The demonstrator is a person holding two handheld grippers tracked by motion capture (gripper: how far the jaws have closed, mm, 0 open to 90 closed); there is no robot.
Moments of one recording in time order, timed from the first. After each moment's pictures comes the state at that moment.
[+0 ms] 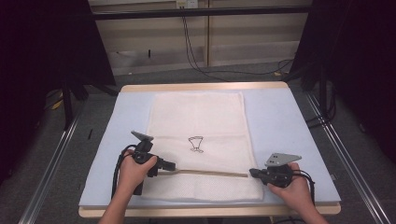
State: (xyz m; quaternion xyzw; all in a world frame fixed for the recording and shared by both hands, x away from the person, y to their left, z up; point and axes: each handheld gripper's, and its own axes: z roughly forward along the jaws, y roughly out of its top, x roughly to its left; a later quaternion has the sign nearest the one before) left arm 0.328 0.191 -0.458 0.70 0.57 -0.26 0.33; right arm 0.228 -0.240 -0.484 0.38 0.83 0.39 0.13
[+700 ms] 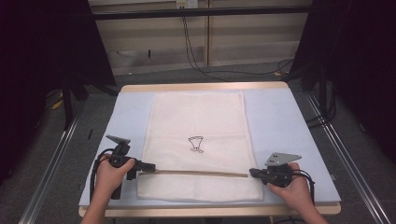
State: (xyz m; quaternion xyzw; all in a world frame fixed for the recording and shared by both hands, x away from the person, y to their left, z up) left arm 0.320 0.254 -0.458 0.68 0.59 -0.24 0.35; right arm 0.229 -0.240 -0.483 0.39 0.83 0.39 0.13
